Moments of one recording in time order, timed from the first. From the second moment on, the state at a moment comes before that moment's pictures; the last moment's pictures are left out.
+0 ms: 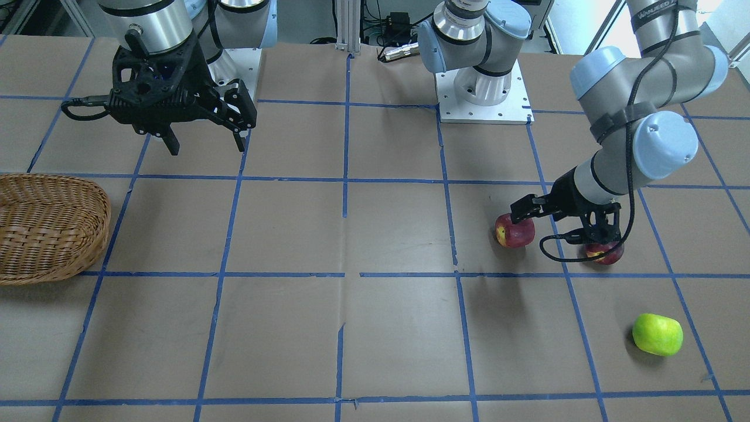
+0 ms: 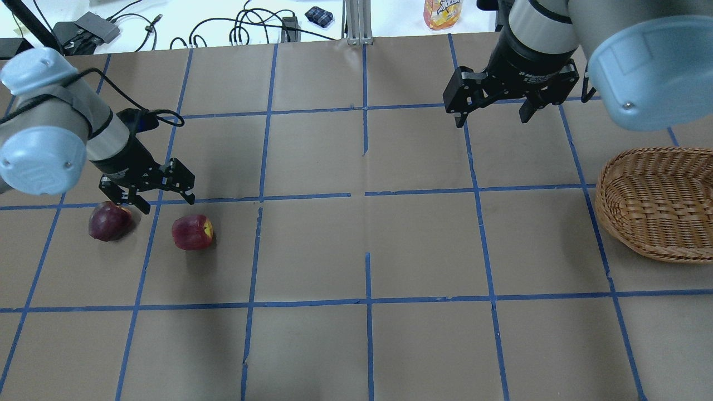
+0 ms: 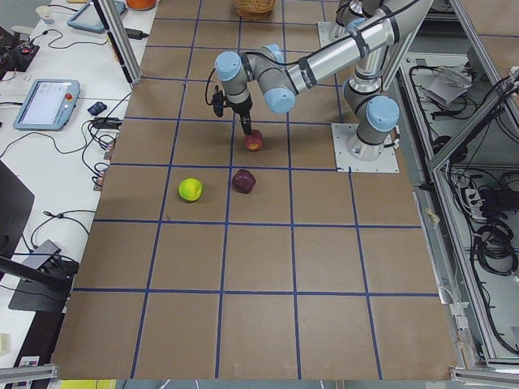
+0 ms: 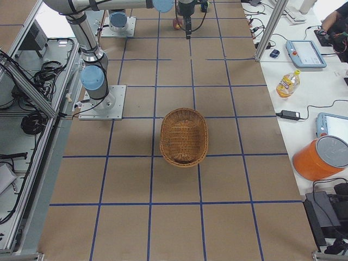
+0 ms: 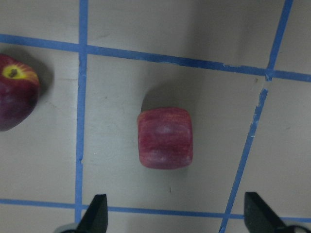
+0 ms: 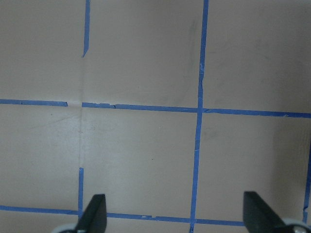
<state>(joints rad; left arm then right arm) -1.26 -1.75 -1.93 -1.22 1.49 0.20 1.66 -1.58 1.58 -1.67 -1.53 0.03</state>
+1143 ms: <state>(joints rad) -1.30 -1.85 -1.90 -1.19 1.44 0.06 1.66 -1.58 1.57 -1.67 -1.53 0.03</state>
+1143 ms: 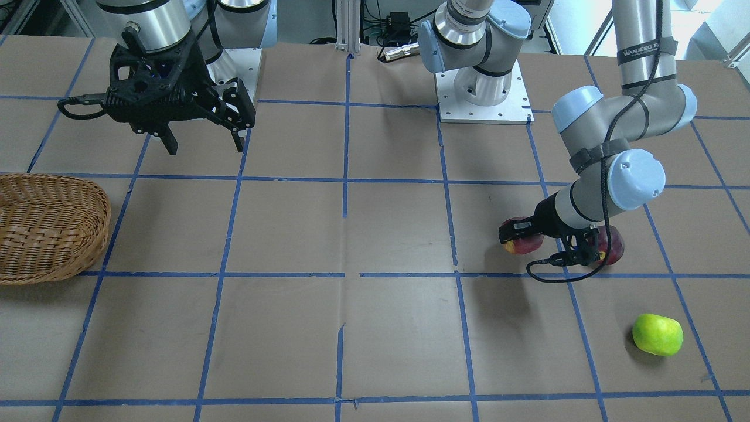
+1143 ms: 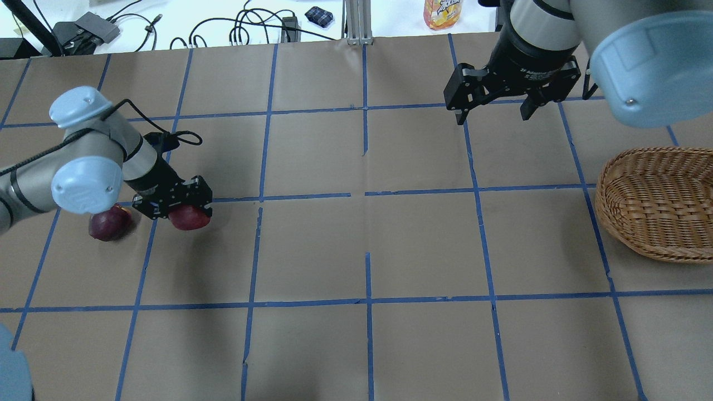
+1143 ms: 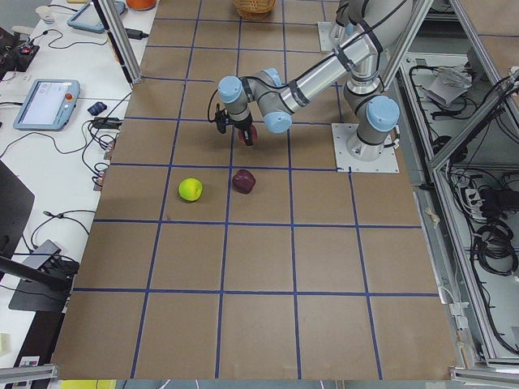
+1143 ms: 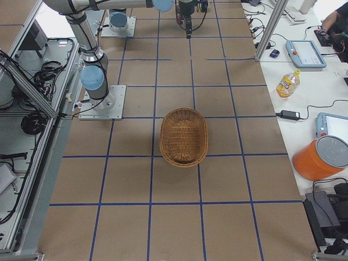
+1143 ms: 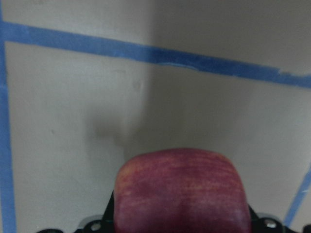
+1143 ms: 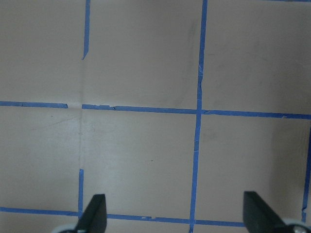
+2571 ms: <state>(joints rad) -1.79 -2.04 -1.68 -0.81 1.37 -0.42 1.66 -1.58 1.58 -1.67 -1.53 0.04</state>
